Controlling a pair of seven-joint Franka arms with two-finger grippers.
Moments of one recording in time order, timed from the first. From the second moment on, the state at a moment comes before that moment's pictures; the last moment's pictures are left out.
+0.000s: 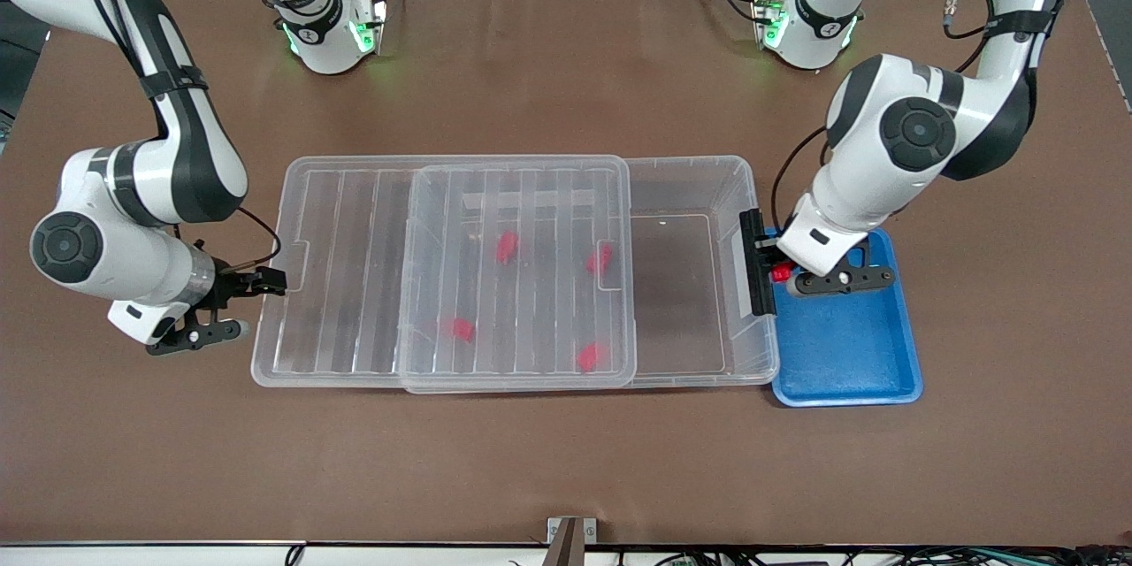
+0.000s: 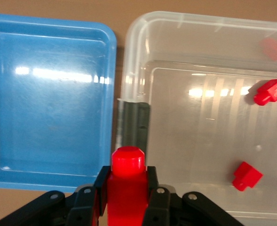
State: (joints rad) left arm -0.11 0.24 -0.29 -1.83 0.04 2.12 -0.52; right arm -0.18 0.41 0.24 -1.72 -0.14 1.99 -0.12
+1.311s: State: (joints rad) left arm -0.25 0.58 -0.32 -1.80 0.10 2.33 -0.71; right arm -0.19 0.17 0.22 -1.47 -0.11 1.64 0.21
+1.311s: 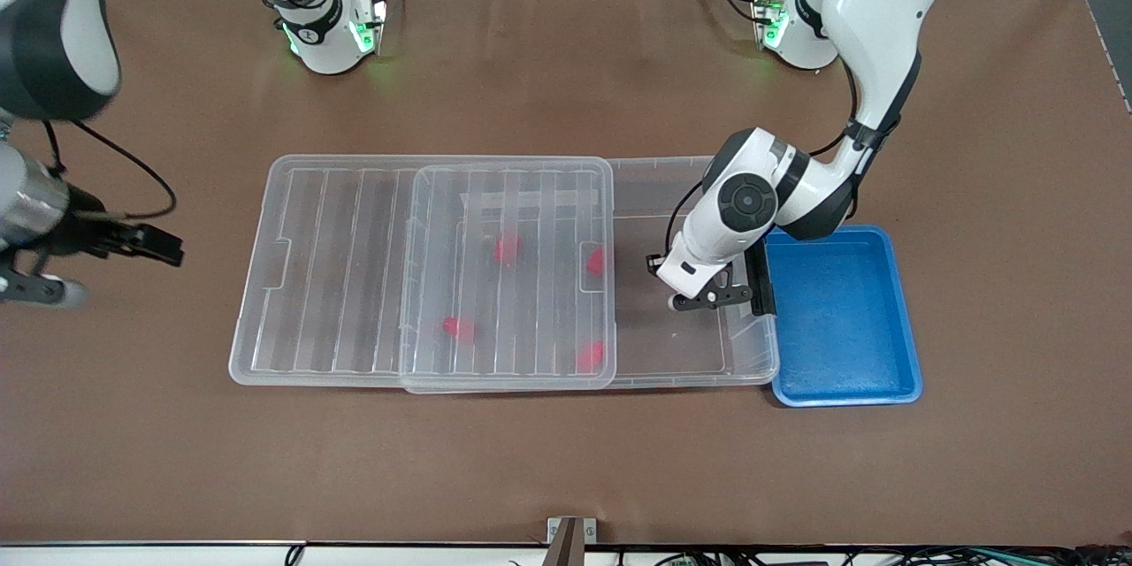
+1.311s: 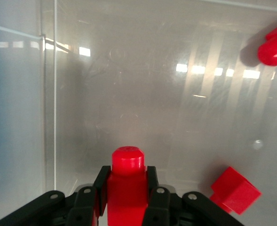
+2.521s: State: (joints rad) left arm -0.26 0.63 -0.32 -1.74 0.15 2.36 -0.71; right arm -0.18 0.04 -0.07 -1.56 0.05 1.56 -0.13
